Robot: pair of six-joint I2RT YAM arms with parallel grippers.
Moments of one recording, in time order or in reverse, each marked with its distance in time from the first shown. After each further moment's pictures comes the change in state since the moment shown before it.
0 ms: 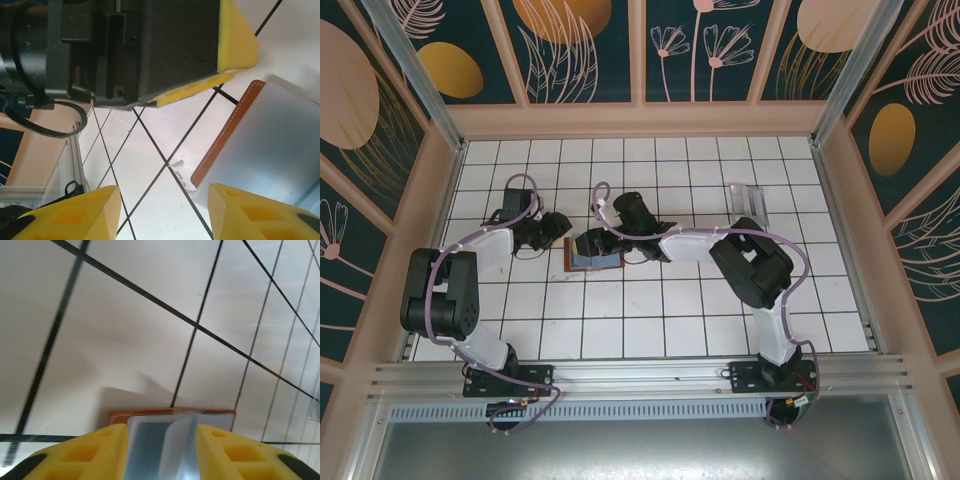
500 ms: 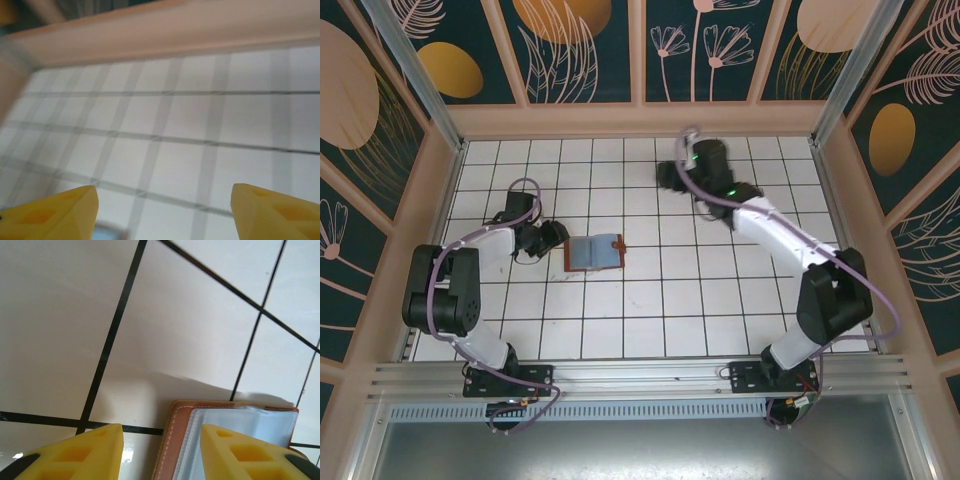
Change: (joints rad) left arm 0.000 0.012 -0.001 -0.084 -0.079 0.095; right arm -0.389 -0.438 0.046 -0.502 0.634 -0.257
